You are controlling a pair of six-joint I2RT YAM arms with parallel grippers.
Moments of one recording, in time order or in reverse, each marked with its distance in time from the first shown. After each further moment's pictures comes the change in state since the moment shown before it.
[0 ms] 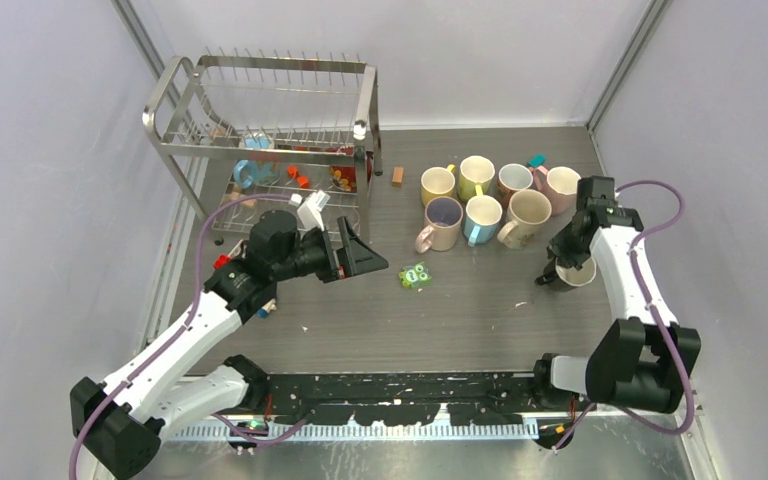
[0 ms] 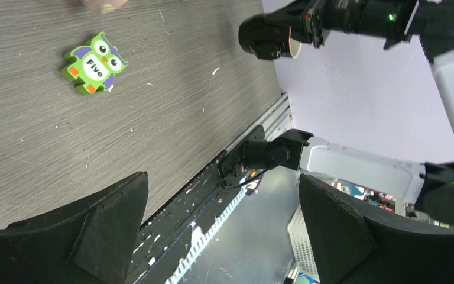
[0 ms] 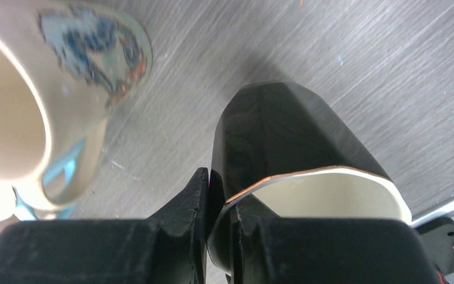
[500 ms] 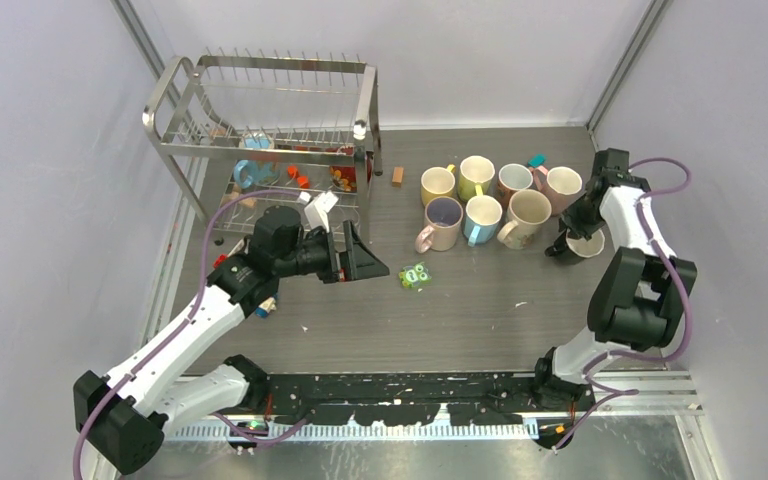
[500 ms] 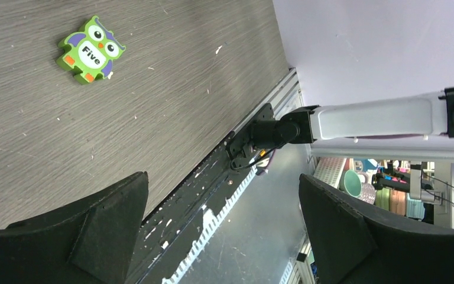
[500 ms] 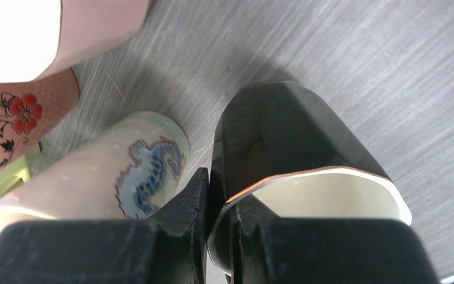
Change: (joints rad) left arm 0.010 0.040 0.042 -0.062 0.084 0.097; right arm -0.123 0.327 0.222 0.113 -0.039 -0.037
